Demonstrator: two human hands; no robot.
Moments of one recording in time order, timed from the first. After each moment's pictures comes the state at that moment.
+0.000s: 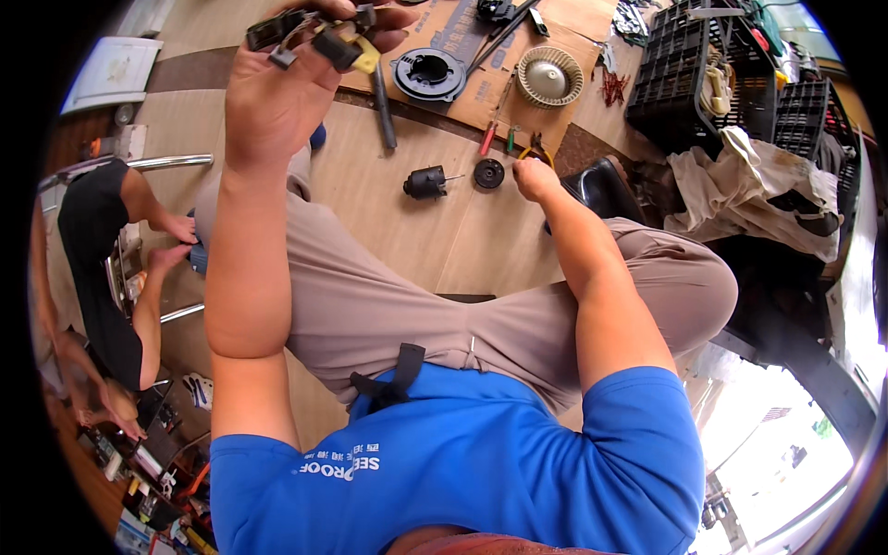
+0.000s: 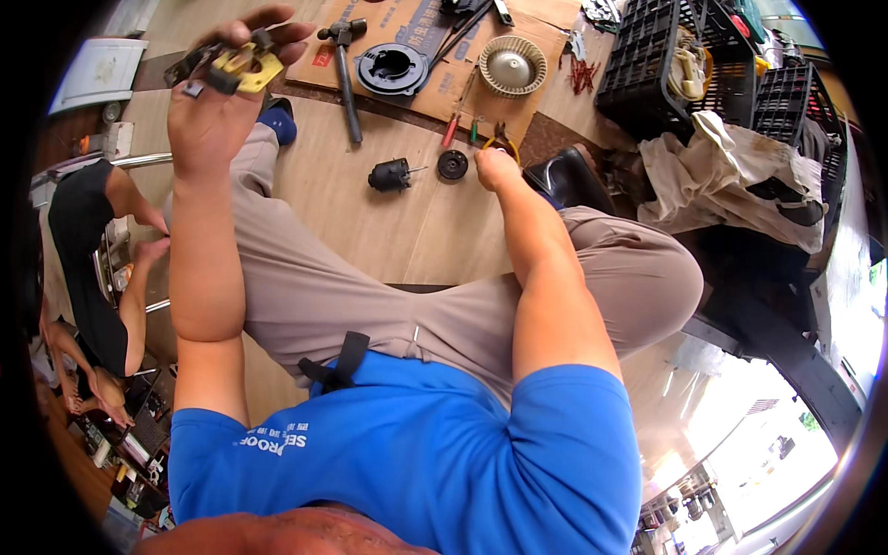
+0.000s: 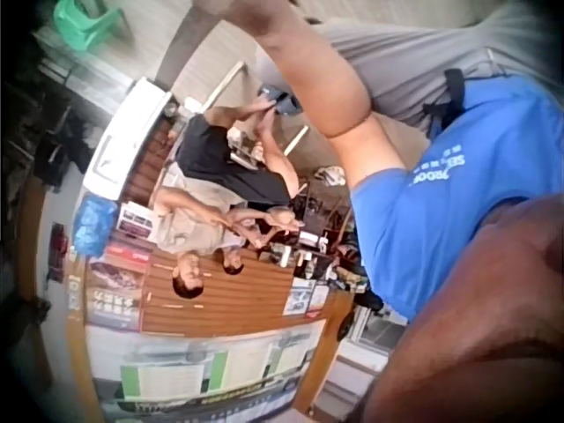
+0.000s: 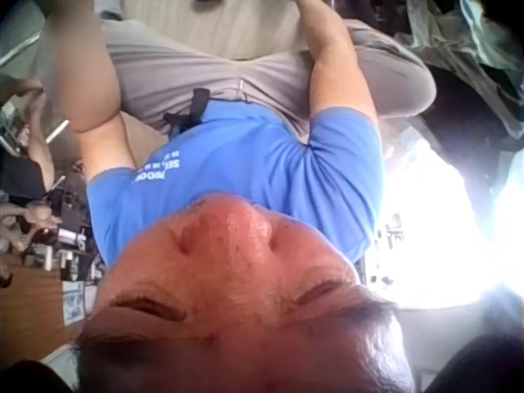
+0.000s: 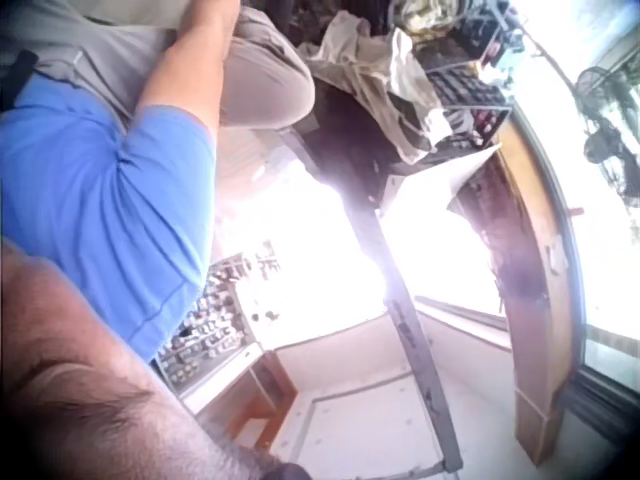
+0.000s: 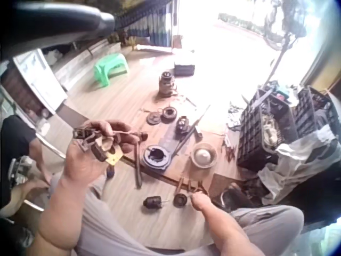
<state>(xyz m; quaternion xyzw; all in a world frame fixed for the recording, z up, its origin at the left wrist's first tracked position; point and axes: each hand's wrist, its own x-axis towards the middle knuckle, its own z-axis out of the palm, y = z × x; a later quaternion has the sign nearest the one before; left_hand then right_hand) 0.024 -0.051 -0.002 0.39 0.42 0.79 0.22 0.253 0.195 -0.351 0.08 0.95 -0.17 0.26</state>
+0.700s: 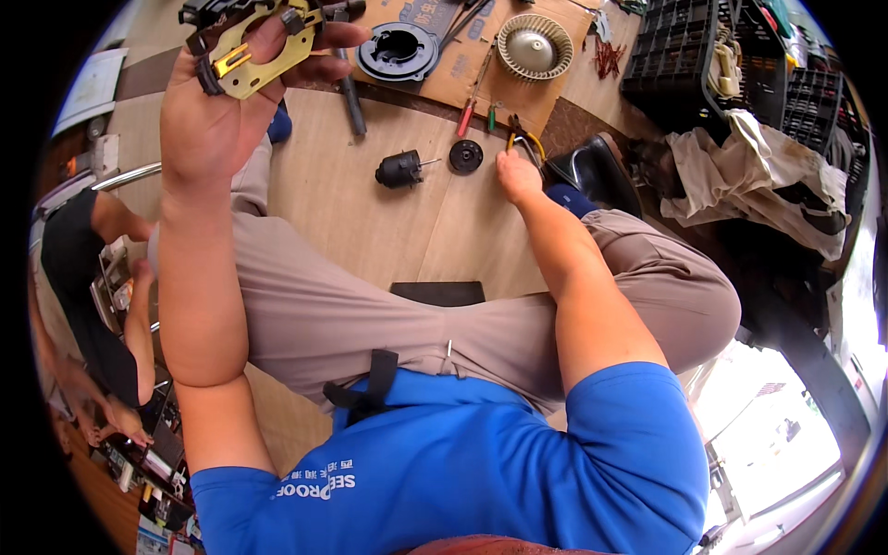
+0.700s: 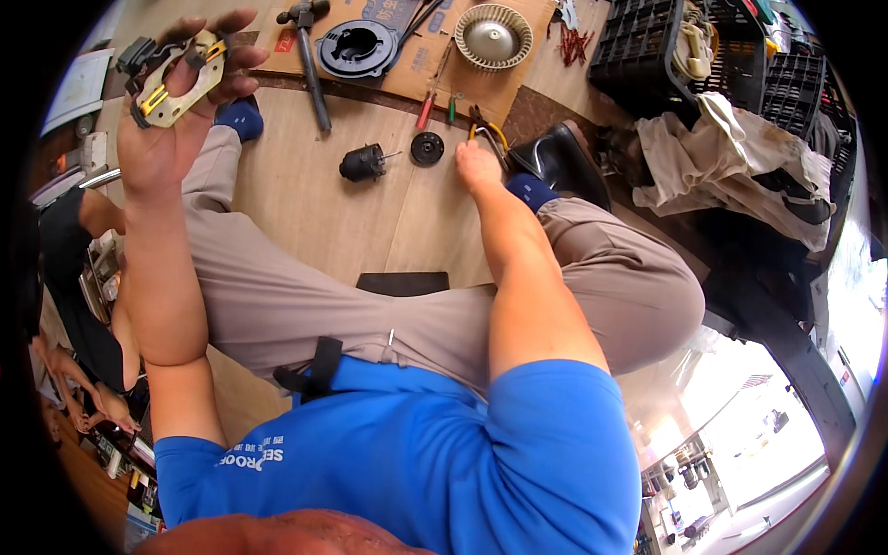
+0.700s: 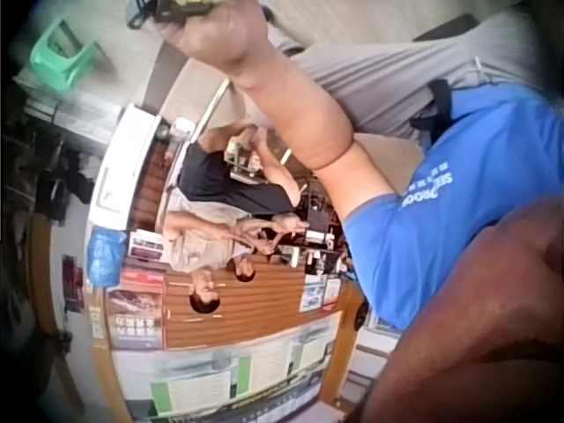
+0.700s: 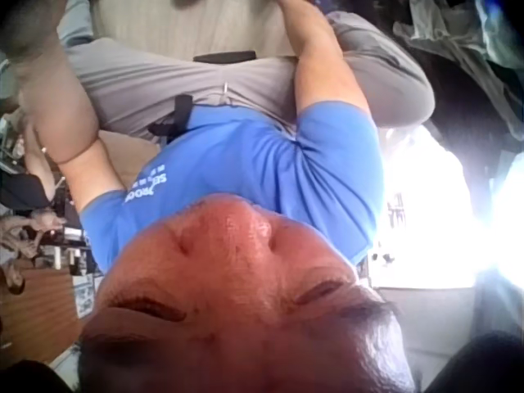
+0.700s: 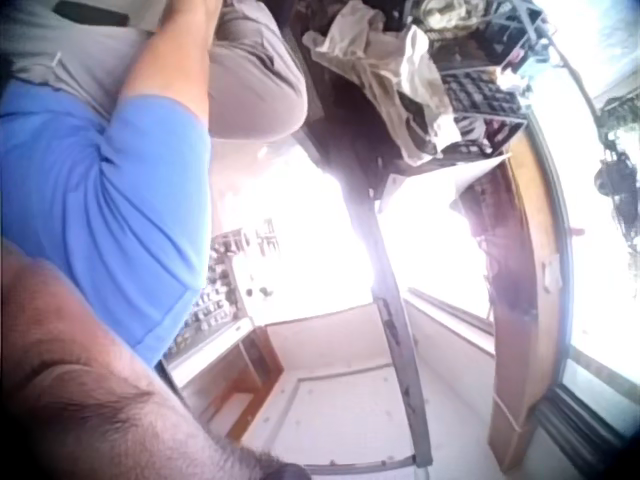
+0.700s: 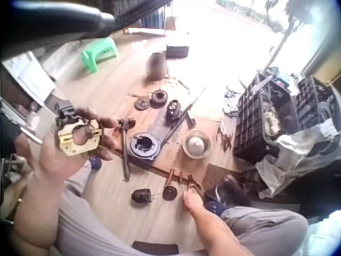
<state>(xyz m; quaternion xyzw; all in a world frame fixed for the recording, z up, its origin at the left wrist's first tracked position) 0.009 -0.052 -0.012 0.34 0.49 0.71 0.38 0.279 0.168 -0.365 0.16 0.93 -0.17 0.28</state>
